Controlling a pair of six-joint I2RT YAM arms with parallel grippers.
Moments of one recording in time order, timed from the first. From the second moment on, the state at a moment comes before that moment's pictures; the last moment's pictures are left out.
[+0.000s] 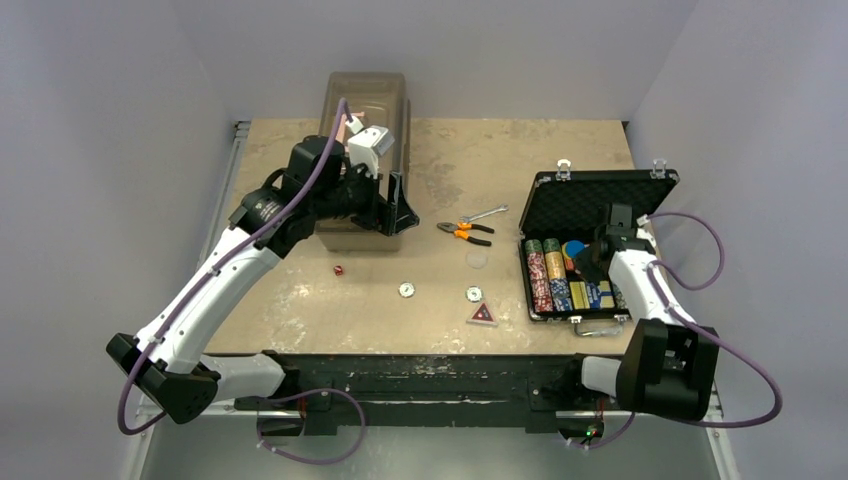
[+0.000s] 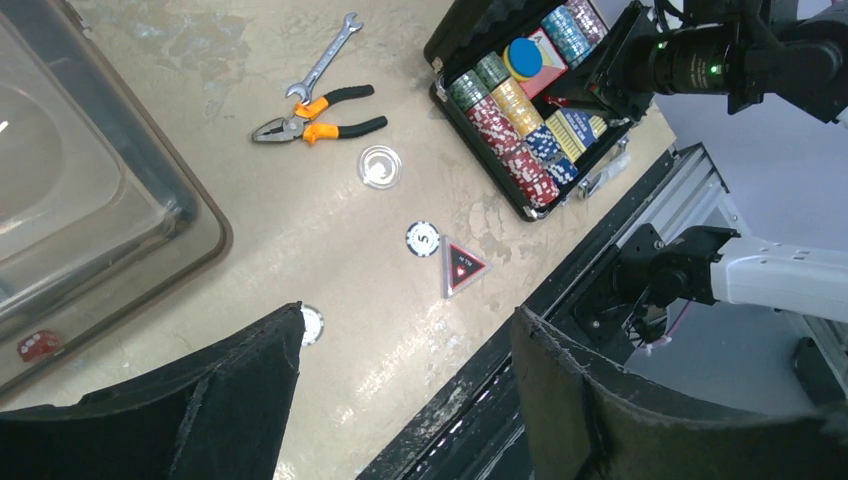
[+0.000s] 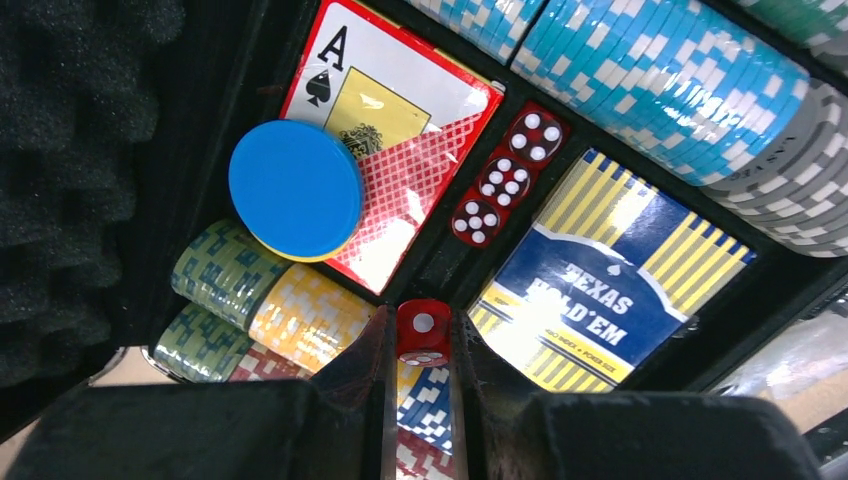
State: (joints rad) left arm -0.60 1.24 1.45 -0.73 0.31 -0.31; right arm -0.15 1.23 0.75 -0.62 0.21 0.88
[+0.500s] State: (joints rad) left arm -0.68 1.24 1.45 -0.77 0.21 -0.25; right arm -0.17 1.32 0.79 -0.64 0.19 0.97
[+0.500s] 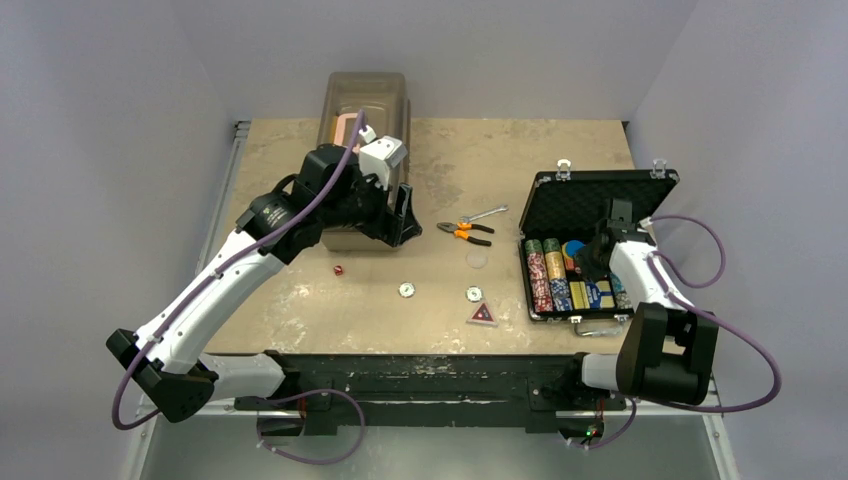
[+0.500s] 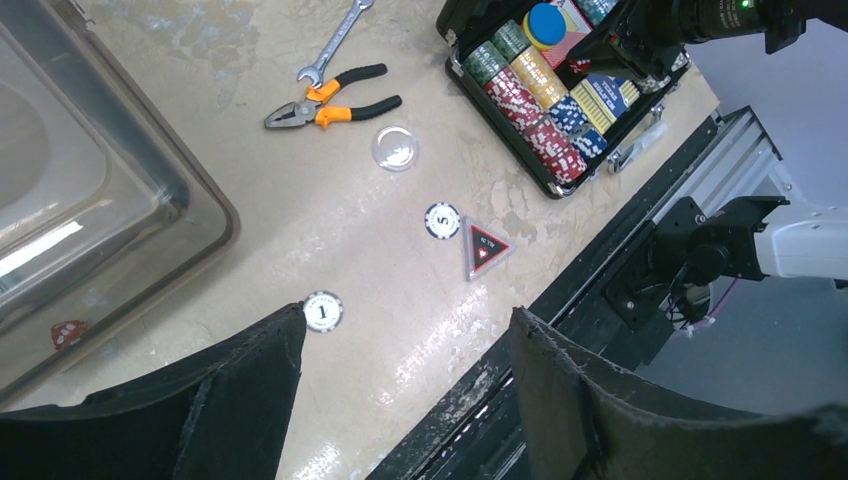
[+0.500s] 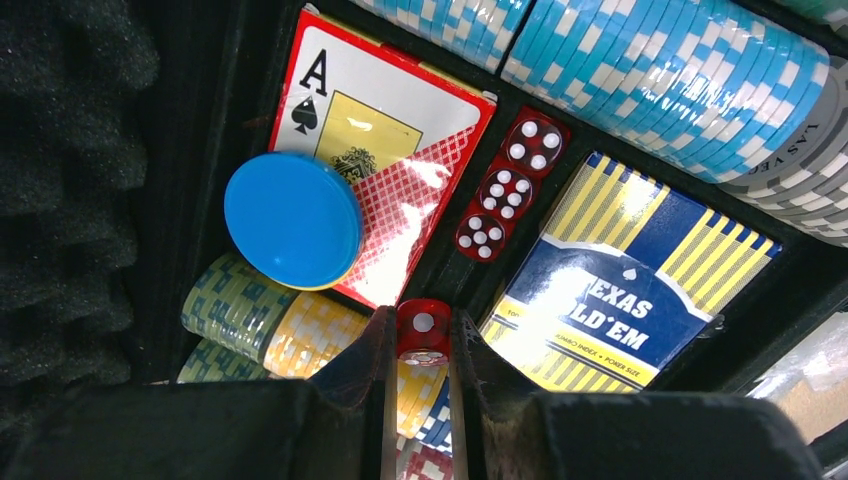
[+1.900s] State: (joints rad) left arm -0.72 1.24 1.45 -0.78 0.15 -0.25; right arm -0.20 1.37 0.77 -0.61 0.19 1.09
